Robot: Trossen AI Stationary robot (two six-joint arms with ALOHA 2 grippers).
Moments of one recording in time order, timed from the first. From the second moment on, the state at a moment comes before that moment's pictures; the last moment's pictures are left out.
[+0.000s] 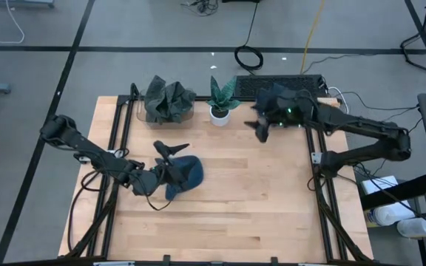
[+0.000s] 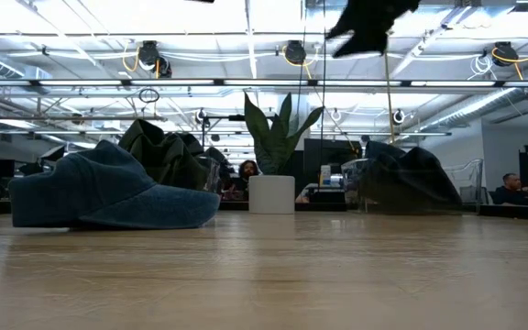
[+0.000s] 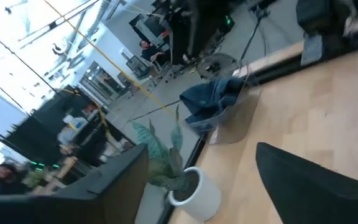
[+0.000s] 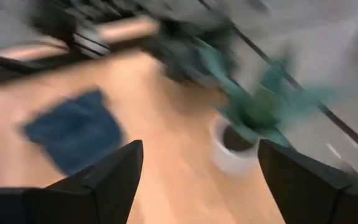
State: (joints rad) left arm -0.49 1.33 0.87 0.26 -1.14 0.48; right arm -0.27 1.14 1.13 -0.48 0.09 0.08
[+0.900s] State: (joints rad) left arm -0.49 1.11 0.87 -0.36 -0.62 -0.72; right arm 0.28 1.05 0.54 0.66 0.03 0.14
